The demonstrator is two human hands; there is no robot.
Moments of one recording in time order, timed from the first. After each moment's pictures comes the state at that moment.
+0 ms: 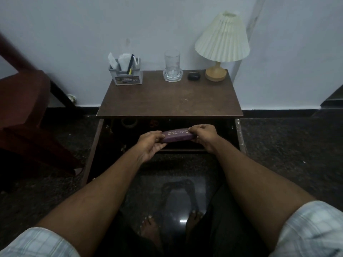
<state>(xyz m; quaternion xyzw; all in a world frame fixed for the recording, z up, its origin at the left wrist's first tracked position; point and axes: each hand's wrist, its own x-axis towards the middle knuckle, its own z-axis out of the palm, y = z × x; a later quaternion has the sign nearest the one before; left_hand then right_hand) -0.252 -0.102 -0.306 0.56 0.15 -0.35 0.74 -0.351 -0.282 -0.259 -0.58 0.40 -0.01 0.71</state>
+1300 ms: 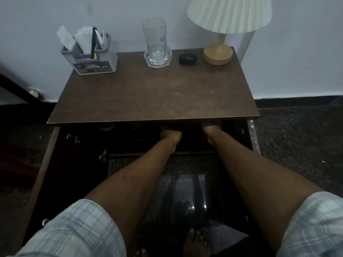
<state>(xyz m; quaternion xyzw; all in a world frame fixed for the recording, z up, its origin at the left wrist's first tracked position) -0.194 -0.267 -0.431 0.82 0.10 -0.27 0.49 -0.247 -0.383 -0.414 -0.71 0.45 -0.07 0.54</state>
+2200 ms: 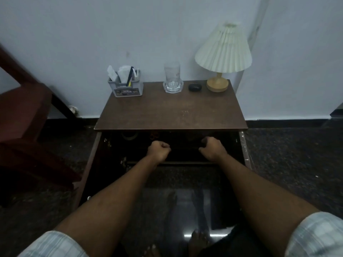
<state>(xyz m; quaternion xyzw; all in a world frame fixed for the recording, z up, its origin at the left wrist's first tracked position) -0.227 -0.134 -0.335 0.87 -0.02 -0.25 0.43 -0.328 -0.339 -0.322 -0.89 0.30 0.08 0.34</state>
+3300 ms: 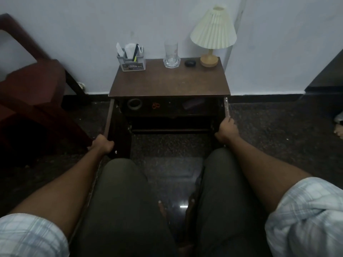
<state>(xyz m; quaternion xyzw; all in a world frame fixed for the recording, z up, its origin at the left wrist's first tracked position) -0.309 0.112 -0.270 0.96 0.09 -0.19 0.18 -0.487 -0.300 -0.269 -0.88 0.42 0.06 0.23</state>
